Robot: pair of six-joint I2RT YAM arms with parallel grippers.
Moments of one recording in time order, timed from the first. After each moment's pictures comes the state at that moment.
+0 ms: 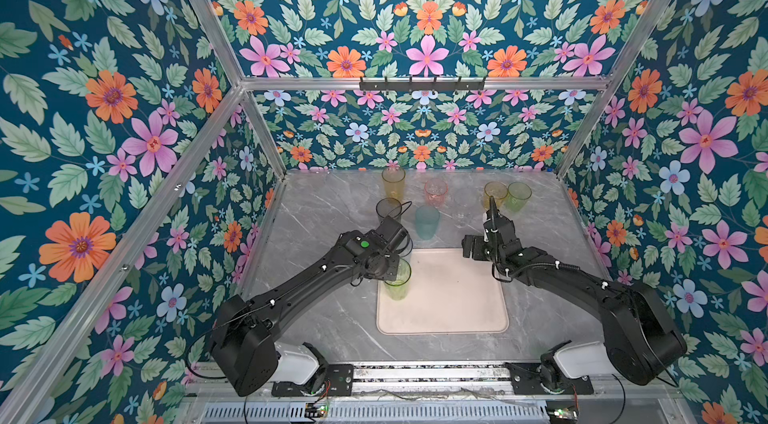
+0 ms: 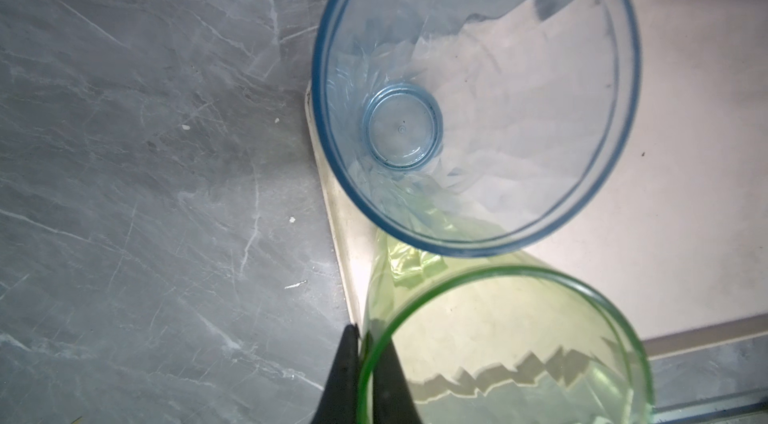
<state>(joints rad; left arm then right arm) -0.78 1.39 1.14 -0.98 -0.15 -0.50 0.45 1.41 0.76 -0.13 0.13 0.45</state>
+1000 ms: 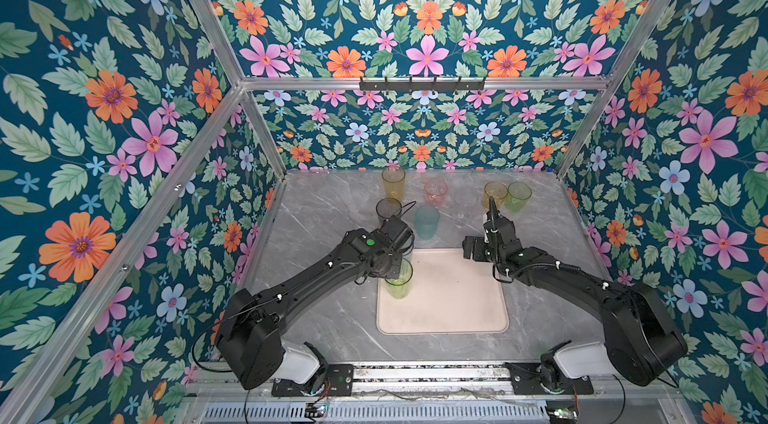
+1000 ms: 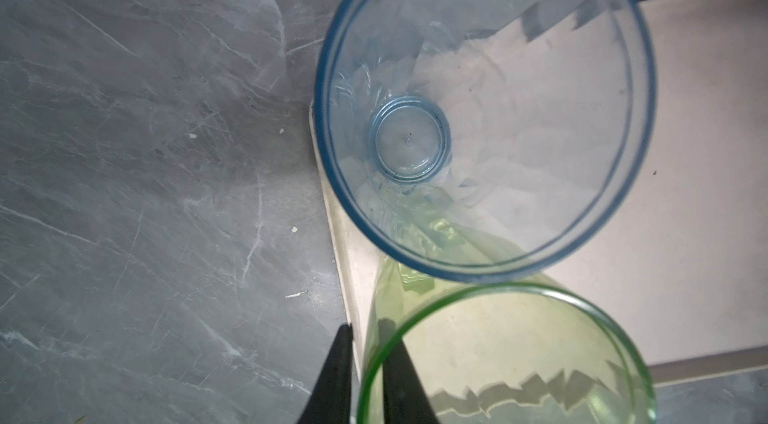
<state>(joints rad) -0.80 1.43 1.16 -0.98 -0.20 -0.53 0.45 1.41 0.76 -0.15 0.13 0.45</state>
